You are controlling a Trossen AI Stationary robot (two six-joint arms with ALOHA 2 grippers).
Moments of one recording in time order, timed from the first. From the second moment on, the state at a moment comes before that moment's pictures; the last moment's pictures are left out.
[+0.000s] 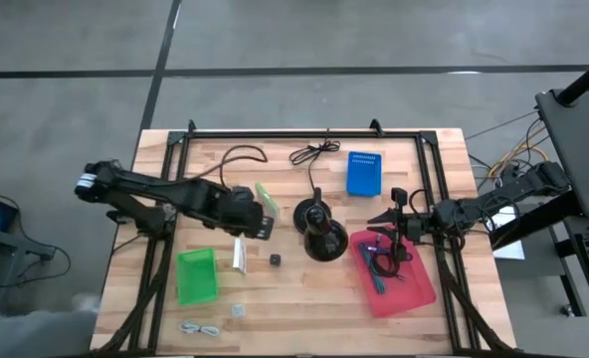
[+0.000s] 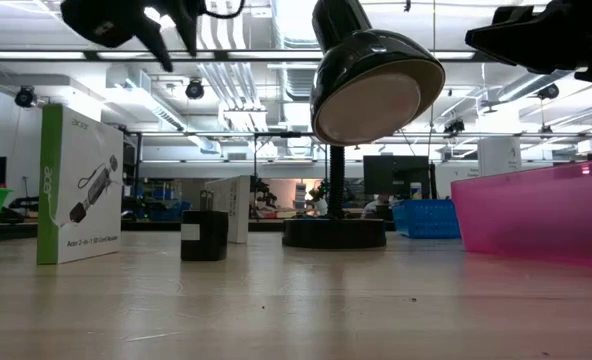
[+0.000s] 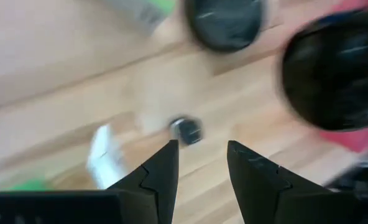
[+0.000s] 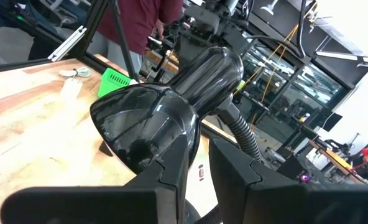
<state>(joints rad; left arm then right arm) -0.21 1.42 1.39 -1.09 -0.13 -1.48 0.33 0.64 0.14 0.50 0.29 -0.53</state>
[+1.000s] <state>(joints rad) -0.36 1.61 1.50 -1.30 -0.07 -1.72 0.33 0.64 0.15 0.48 0.29 -0.53</state>
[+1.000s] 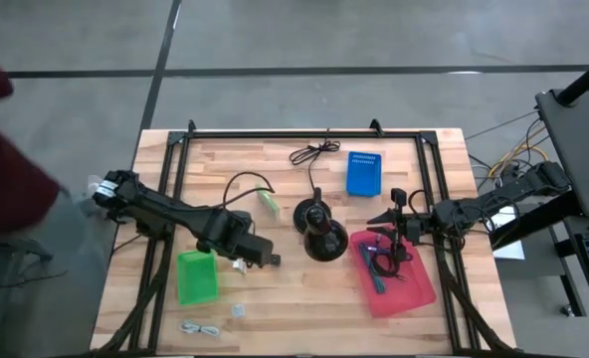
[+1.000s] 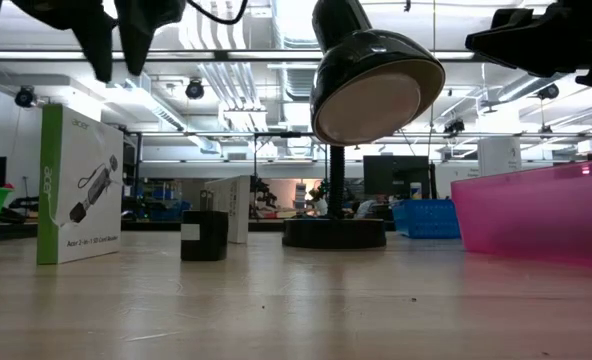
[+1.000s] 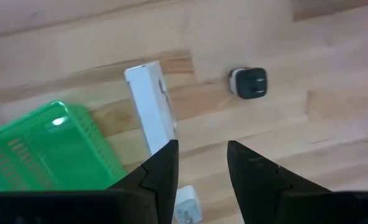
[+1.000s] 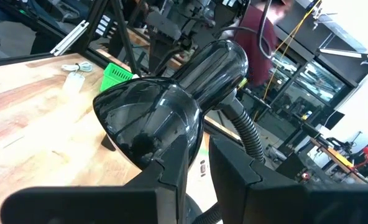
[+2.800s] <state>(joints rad) -0.35 1.62 1.35 -1.28 -0.07 -1.73 0.33 0.64 0.15 0.48 0.29 -0.54</state>
